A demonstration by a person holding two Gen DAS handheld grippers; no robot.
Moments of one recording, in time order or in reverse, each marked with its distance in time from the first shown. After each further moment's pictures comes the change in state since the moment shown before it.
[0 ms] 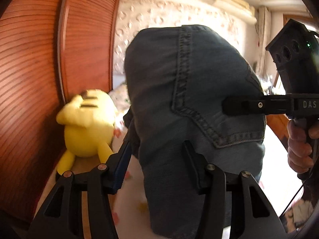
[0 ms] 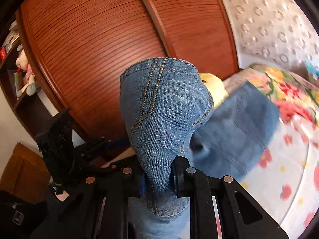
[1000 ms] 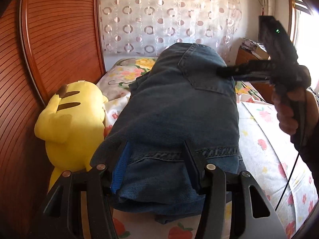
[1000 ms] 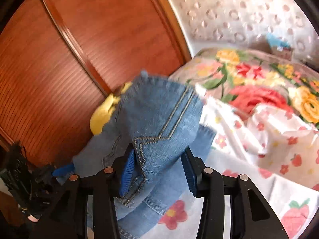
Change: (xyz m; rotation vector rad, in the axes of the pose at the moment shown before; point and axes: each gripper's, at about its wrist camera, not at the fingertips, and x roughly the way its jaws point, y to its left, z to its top) left arm 0.172 -0.008 0.038 0.116 0.237 0.025; right arm 0.046 -0.279 0.025 0.298 -0.036 -0.241
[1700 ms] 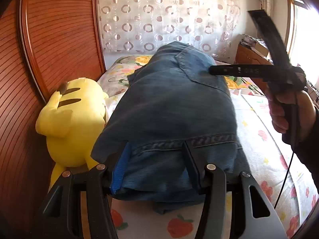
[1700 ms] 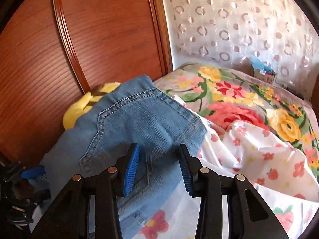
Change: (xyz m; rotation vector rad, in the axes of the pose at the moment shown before) left arm -0.007 -0.012 -0.012 0.018 0.010 0.004; right arm 0.004 0.015 -0.015 -0.151 -0.064 -0.252
